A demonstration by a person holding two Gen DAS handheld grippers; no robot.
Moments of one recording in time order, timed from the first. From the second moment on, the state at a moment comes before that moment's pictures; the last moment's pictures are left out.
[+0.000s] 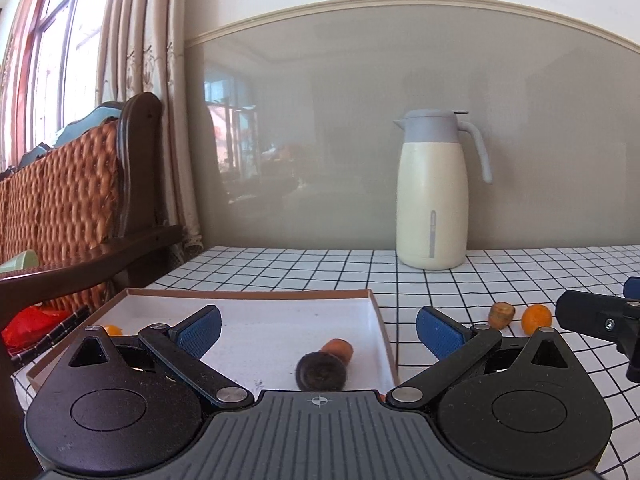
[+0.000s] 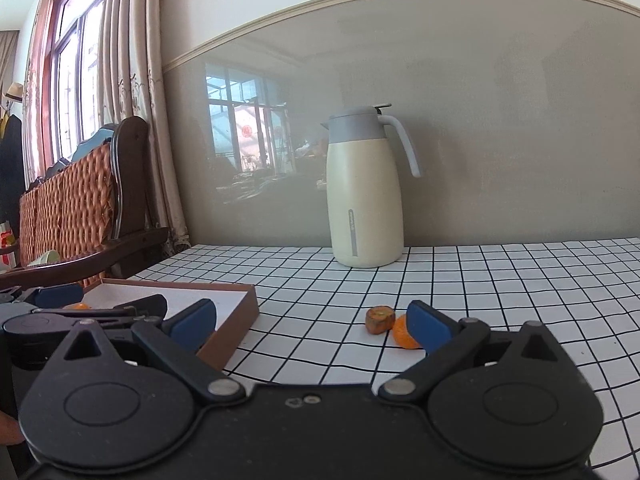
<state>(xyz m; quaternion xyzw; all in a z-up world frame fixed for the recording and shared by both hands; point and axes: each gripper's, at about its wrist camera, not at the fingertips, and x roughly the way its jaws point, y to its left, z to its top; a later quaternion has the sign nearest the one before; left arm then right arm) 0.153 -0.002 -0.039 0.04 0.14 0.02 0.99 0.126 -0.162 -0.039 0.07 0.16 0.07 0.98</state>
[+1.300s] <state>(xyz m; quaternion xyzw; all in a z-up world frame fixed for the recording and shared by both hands) 0.256 -0.104 -0.080 0.07 0.22 -0.03 0.97 0.229 -0.228 -0.086 0.10 0.30 0.00 0.95</state>
